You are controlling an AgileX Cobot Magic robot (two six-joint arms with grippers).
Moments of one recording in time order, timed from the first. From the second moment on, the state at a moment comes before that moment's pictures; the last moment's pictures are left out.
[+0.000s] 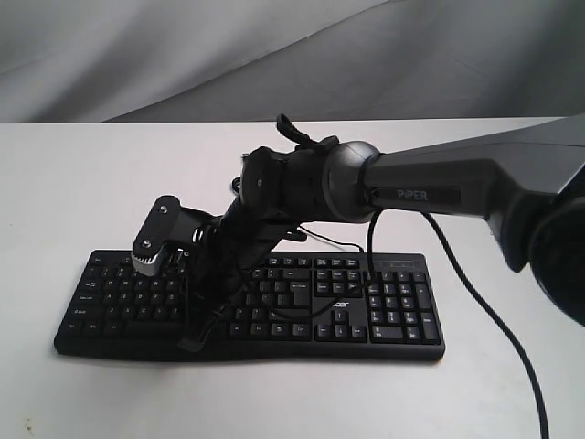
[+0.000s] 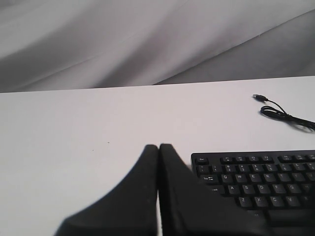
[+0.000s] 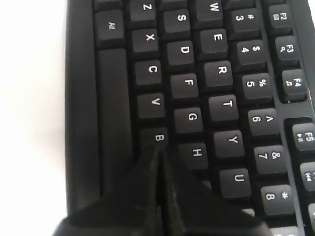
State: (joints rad) left arm 0.10 0.00 0.00 0.12 0.27 -0.07; right arm 0.78 2.24 -1.57 0.58 0.65 -1.06
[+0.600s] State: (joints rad) left arm 0.10 0.00 0.00 0.12 0.27 -0.07; right arm 0.80 2.29 -1.74 0.57 0.69 -1.04
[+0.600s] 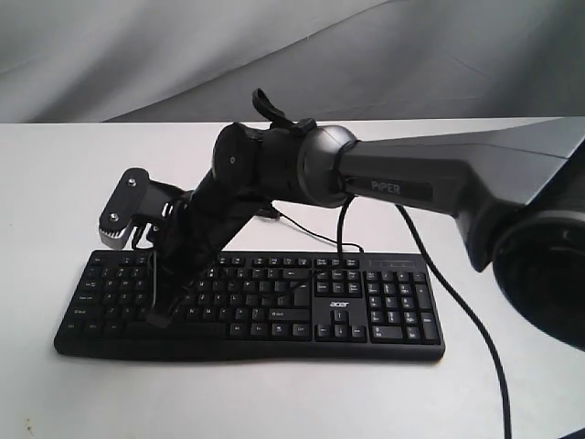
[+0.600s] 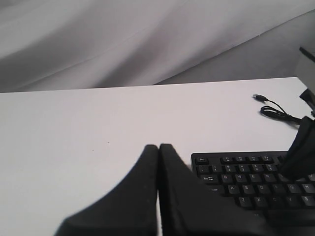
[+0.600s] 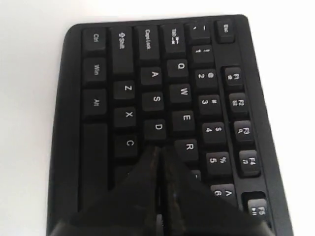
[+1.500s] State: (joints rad) left arm 0.10 0.00 0.00 0.12 0.27 -0.07; right arm 0.80 2.33 -1.75 0.54 0.70 -1.00
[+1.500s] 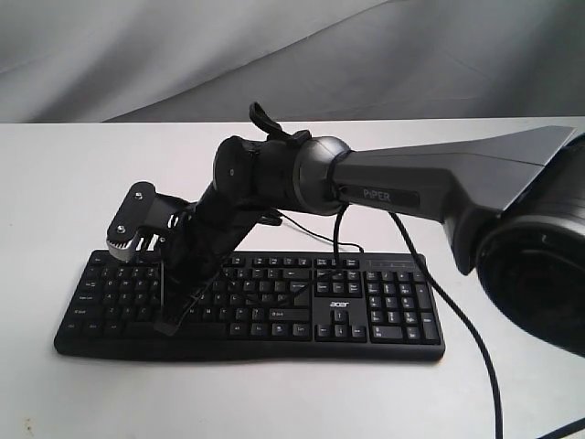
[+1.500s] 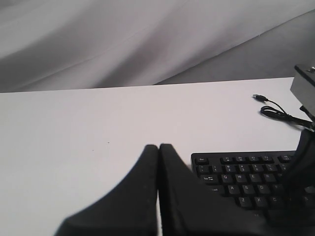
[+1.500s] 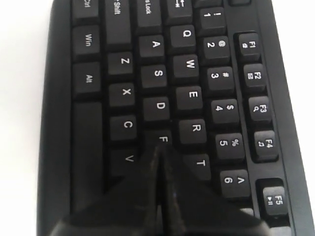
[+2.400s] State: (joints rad) left arm 0.10 0.00 0.00 0.12 0.27 -0.07; right arm 0.80 2.30 -1.75 0.50 0.76 -0.96
